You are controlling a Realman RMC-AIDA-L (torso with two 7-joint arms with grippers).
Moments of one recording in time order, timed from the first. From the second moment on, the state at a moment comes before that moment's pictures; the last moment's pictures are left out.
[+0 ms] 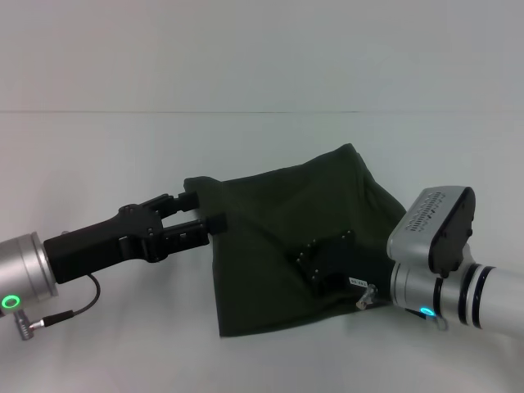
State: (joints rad) left arm -0.43 -2.11 0.74 0.59 1.72 1.55 -1.52; right arm 0.79 2.11 -0.50 0.07 -1.89 -0.91 0.75
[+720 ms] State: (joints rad) left arm -0.47 -2.15 0.93 0.59 1.74 1.27 -1.38; right arm 0.49 2.10 -0.32 -0.12 -1.88 -1.44 0.74
